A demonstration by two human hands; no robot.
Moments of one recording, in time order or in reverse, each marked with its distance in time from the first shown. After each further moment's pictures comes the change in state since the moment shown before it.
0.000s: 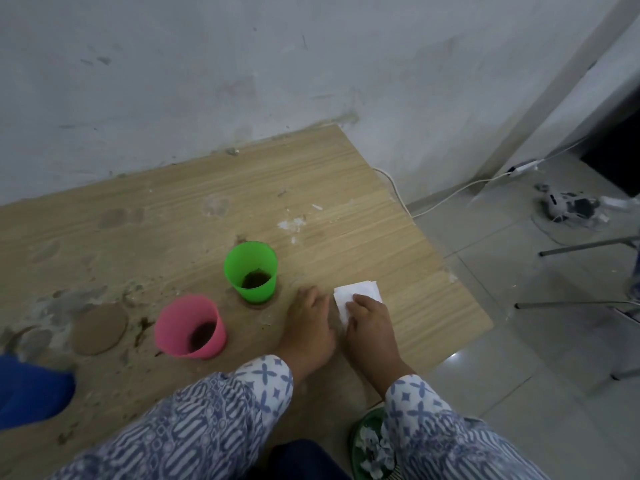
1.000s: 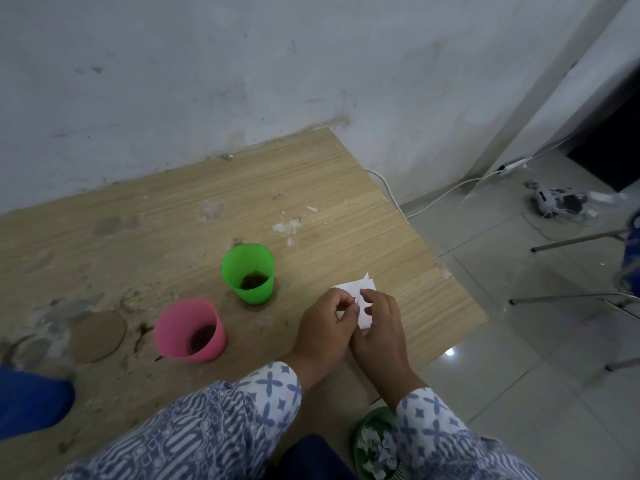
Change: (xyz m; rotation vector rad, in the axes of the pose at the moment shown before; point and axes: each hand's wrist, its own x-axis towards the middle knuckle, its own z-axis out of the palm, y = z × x) left_hand -0.011 0.030 -0.002 -0.633 0.174 0.004; right_hand -0.026 -0.010 -0.025 0.289 0.261 -0.075
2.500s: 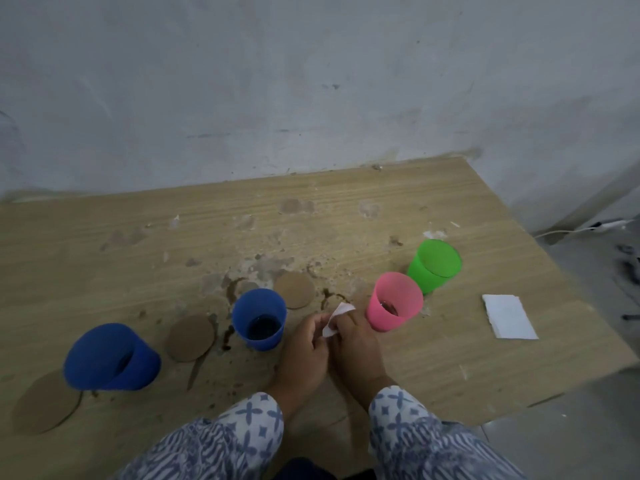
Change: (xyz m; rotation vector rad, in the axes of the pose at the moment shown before) left_hand -0.132 -0.108 -0.257 -0.115 0.126 -0.231; right_hand -0.101 -0.184 0.207 -0.082 -0.303 -0.316
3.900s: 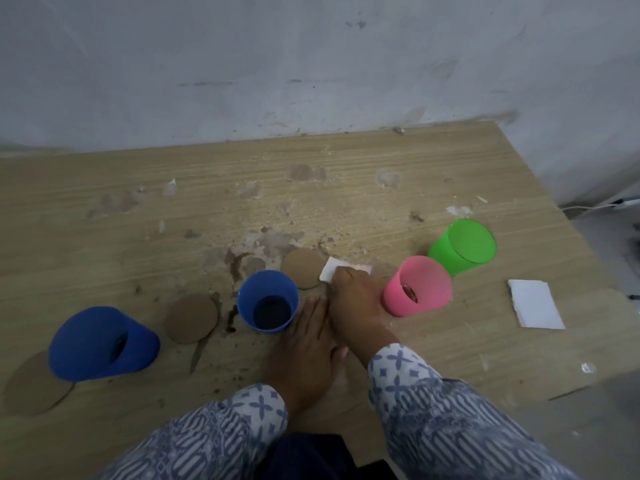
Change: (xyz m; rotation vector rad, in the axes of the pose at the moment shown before) left_hand 0.010 -0.060 -0.006 0.891 -0.113 0.243; right_hand 0.054 -0.004 0.023 -0.320 -0.197 0.088
